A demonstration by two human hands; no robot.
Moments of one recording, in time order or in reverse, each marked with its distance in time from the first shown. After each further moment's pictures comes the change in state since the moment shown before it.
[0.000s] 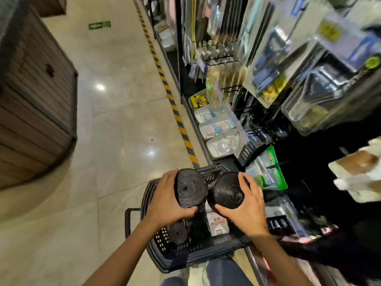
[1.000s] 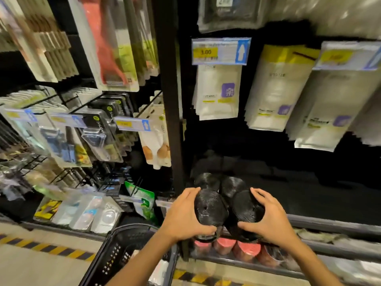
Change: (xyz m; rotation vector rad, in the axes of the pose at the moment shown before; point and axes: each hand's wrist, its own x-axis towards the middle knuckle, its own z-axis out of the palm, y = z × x) left_hand -0.115 0.253 0.109 0.173 -0.755 0.999; right_hand -0.334 0.055 -0.164 0.010 0.637 0.729
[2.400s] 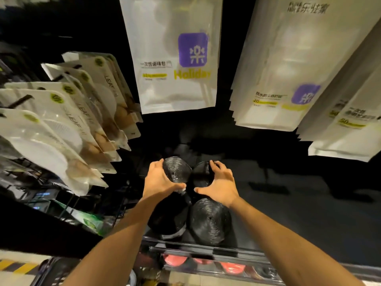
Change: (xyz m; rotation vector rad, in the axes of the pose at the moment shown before) left_hand 0.280 -0.086 0.090 -0.068 0.149 -0.419; right_hand 0.281 0.098 0.094 -0.060 -0.127 0.113
